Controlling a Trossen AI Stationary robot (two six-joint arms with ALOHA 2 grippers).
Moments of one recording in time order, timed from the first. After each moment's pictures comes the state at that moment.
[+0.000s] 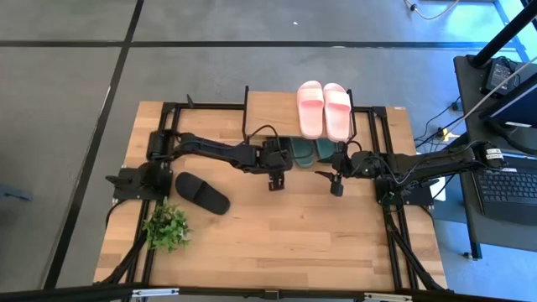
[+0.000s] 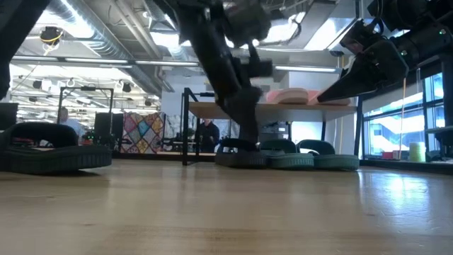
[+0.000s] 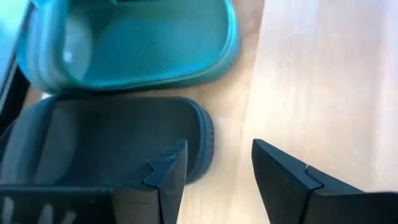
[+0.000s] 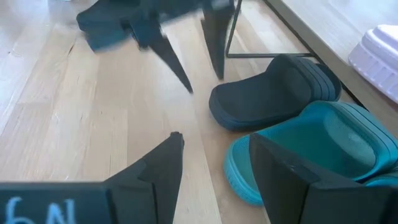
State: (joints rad) left arm 0.05 2.00 1.43 -0.43 -0.35 0.01; right arm 0.00 0.87 0.34 0.06 0.24 0.00
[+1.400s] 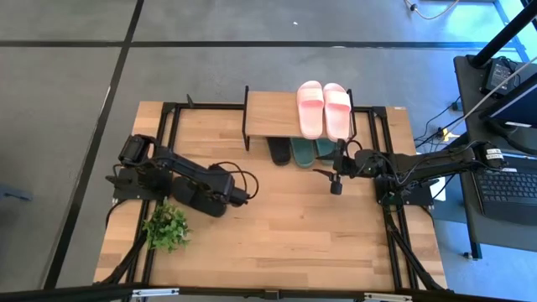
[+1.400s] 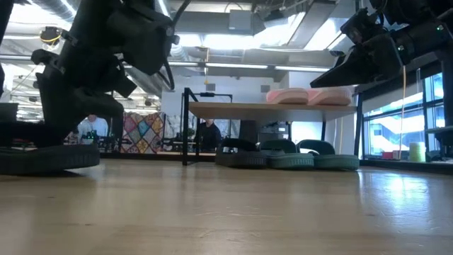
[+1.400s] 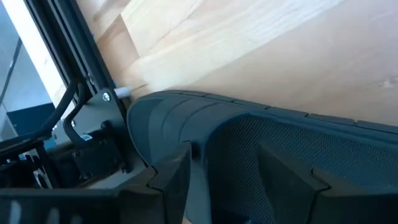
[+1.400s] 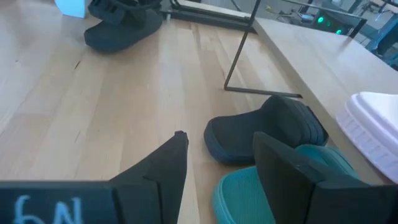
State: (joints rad) left arm -0.21 1.79 1.12 -1.40 -0.14 -1.36; right arm 0.00 0.87 0.34 0.17 0.24 -0.17
